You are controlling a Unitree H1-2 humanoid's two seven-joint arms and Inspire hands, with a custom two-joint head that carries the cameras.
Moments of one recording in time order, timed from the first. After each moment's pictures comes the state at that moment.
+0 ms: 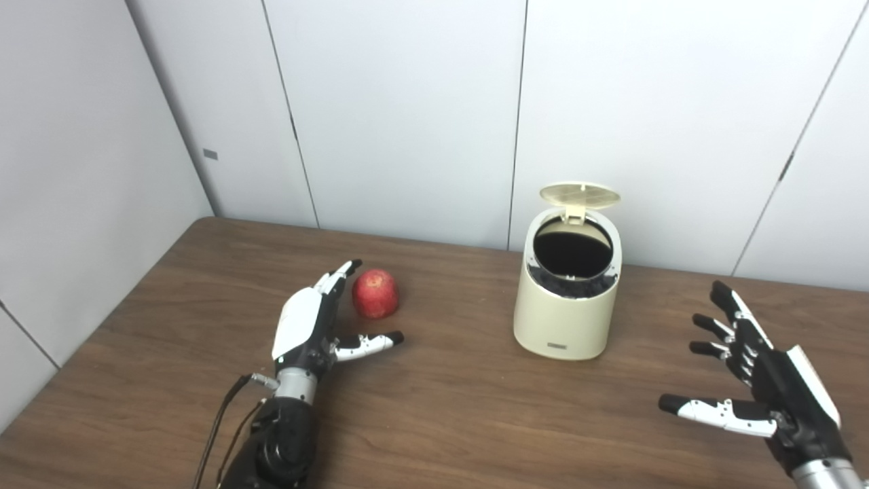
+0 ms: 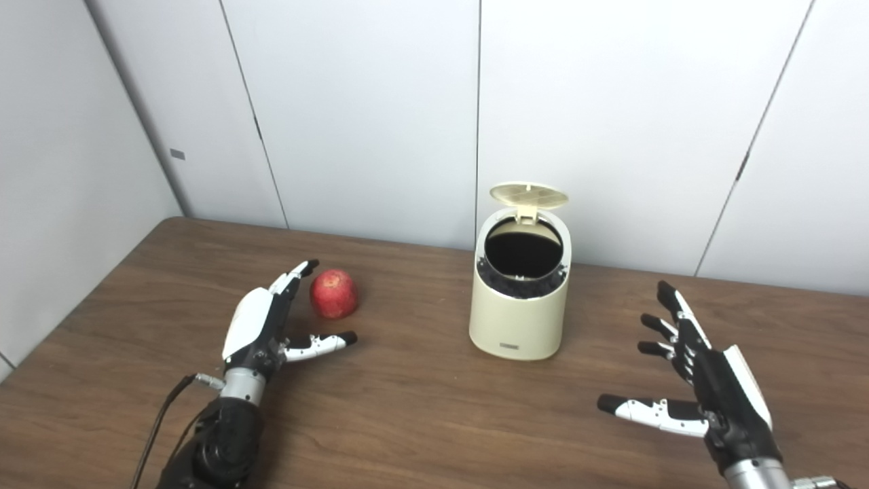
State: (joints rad) left arm -0.21 0.25 0.03 0.18 0.59 0.01 0.20; right arm -0.15 -0.23 -0.01 -0.18 -0.11 0.08 0.18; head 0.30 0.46
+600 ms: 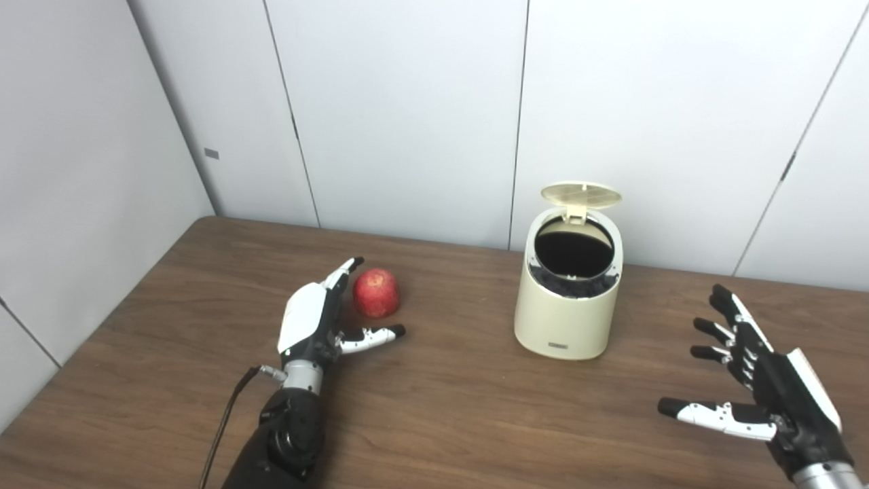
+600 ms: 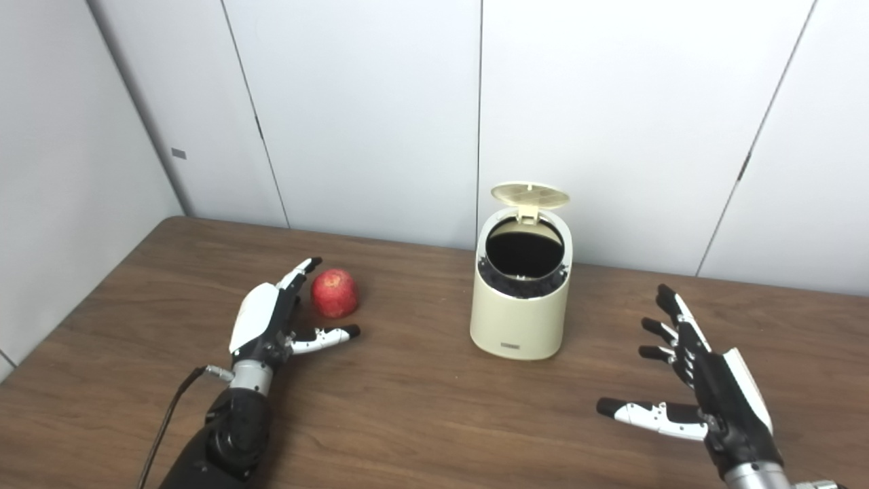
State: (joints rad) left arm -0.28 0.26 0.01 0.31 0.55 -0.02 0.27; right arm -0.13 -0.22 -0.01 -0.21 -0.13 0.11 0.17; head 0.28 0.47
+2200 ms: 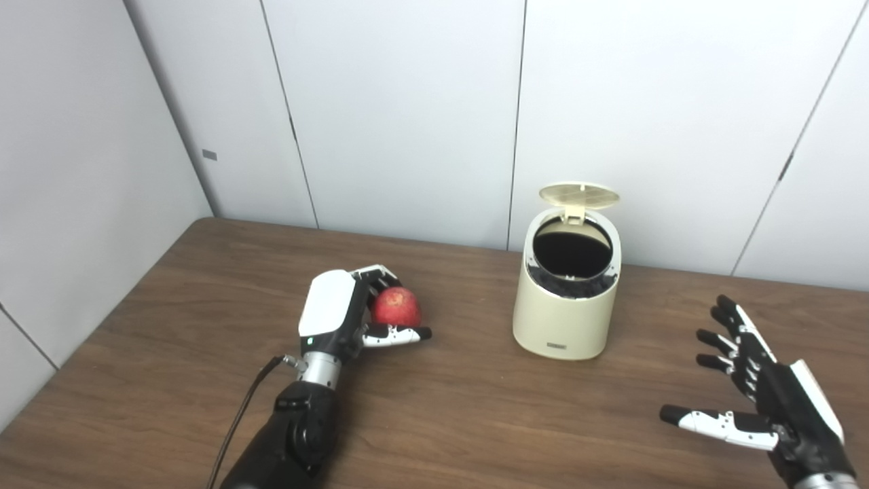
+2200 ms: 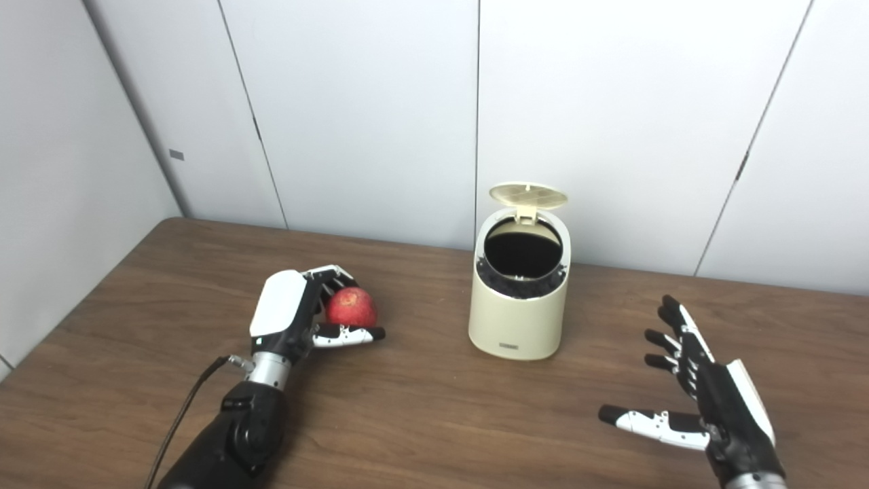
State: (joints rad) left arm -0.28 0.30 -0.15 0.26 0.69 -0.10 0.42; right arm -0.12 -0.22 0.00 -0.19 -0.13 0.10 0.16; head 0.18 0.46
